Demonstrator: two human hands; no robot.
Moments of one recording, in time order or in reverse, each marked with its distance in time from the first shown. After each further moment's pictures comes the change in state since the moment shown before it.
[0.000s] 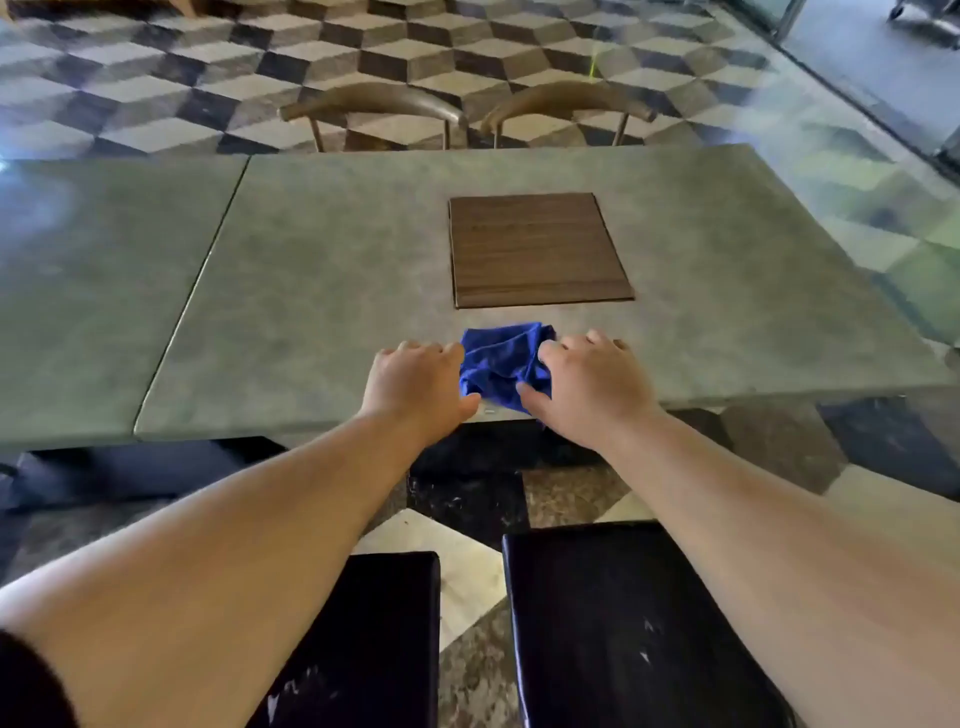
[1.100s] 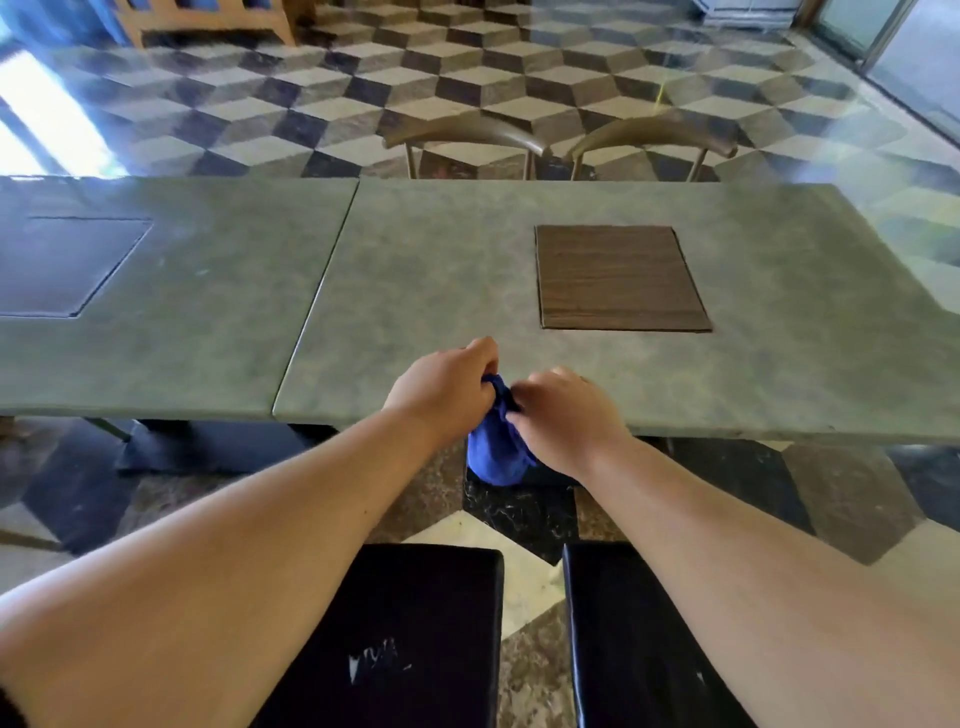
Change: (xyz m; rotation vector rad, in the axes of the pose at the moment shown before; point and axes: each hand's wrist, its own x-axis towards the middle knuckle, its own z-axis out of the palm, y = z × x) left_hand -0.062 -0.077 -0.082 -0.448 -0.031 -0.113; right_hand 0.012 -0.131 -0.029 0.207 -0.162 -0.204
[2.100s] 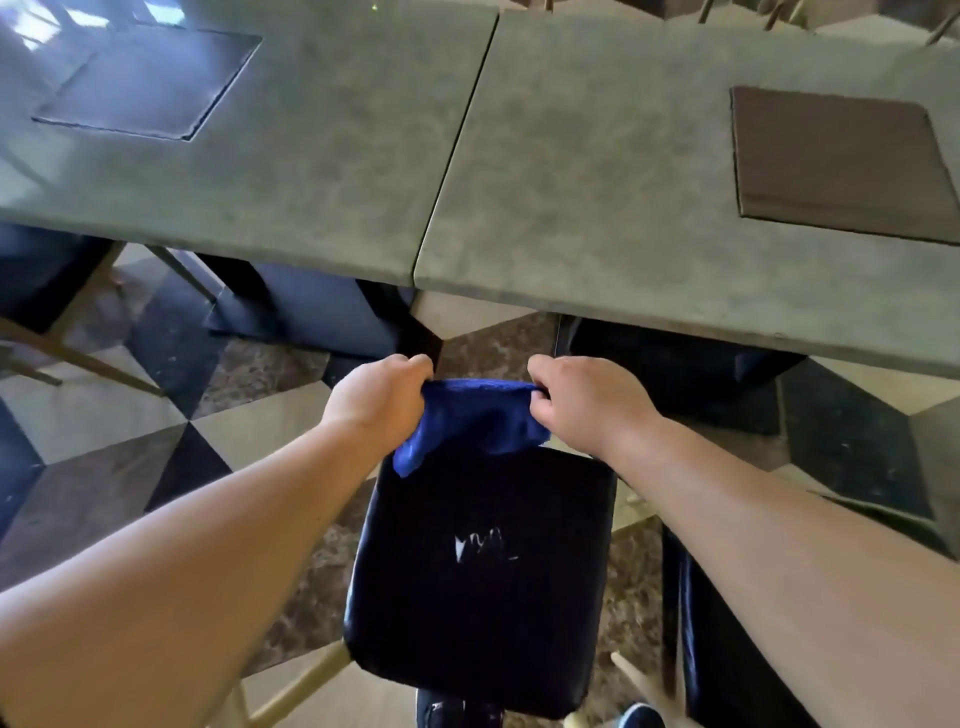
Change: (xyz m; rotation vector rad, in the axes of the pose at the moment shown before) left_hand -0.167 -0.273 0.041 0.260 -0.121 -0.309; right_hand 0.022 -0.156 0.156 0.064 -0.152 -0.129
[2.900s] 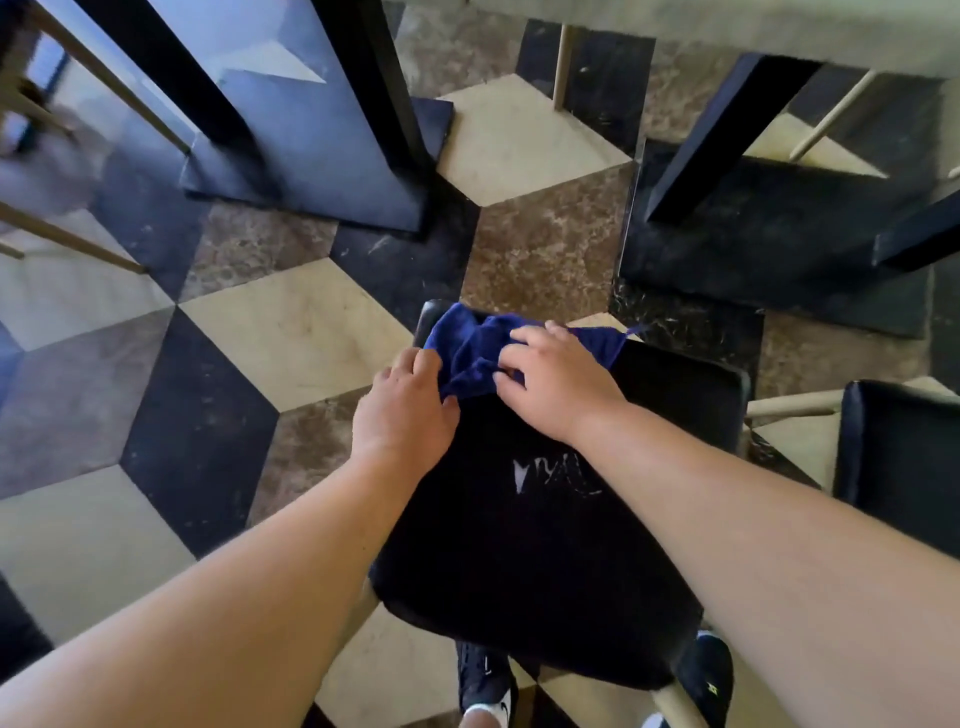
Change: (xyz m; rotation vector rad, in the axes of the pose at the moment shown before) left_hand -0.031 -0.074 0.246 -0.175 -0.130 -0.255; right_hand 0.045 -0.042 0.274 0.215 -0.293 0.038
